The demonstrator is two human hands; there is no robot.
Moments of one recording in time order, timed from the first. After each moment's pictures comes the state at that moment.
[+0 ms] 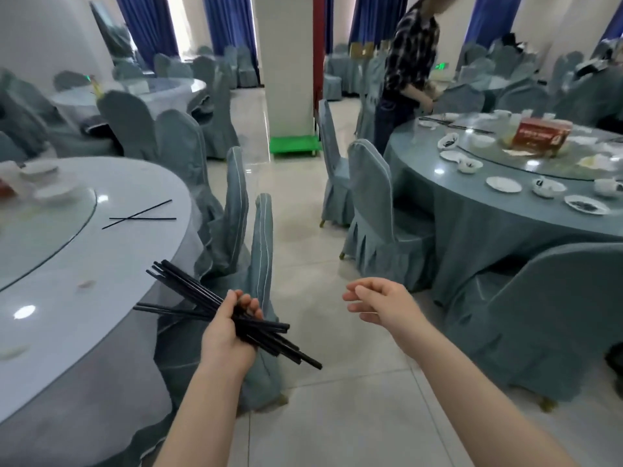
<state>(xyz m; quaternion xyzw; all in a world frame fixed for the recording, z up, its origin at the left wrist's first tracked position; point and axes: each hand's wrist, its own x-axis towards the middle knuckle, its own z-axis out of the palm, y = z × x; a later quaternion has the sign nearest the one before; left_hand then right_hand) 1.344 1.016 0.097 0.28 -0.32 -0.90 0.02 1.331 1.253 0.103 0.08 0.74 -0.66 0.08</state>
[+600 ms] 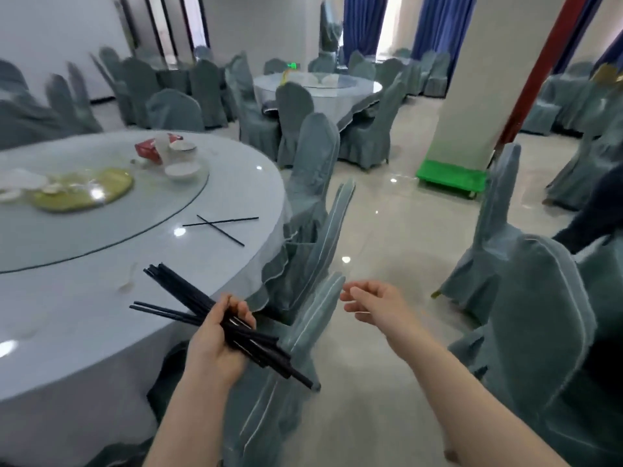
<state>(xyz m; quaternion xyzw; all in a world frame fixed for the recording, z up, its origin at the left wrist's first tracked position) 1.024 0.981 0.101 0.35 -0.15 -0.88 0.28 0.862 1.159 0.100 -0.15 0.74 -0.59 0.27</state>
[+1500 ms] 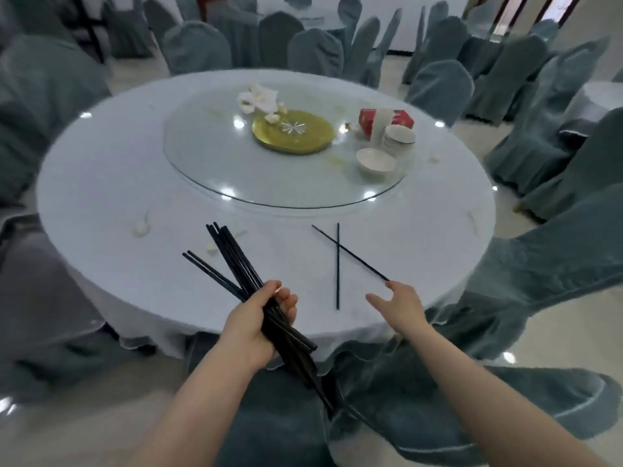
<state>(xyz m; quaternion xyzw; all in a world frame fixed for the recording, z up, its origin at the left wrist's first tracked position) 0.827 0.785 0.058 0.46 0.00 -0.72 0.52 0.575 0.727 -0.016 -0.55 0.77 -0.13 0.29</state>
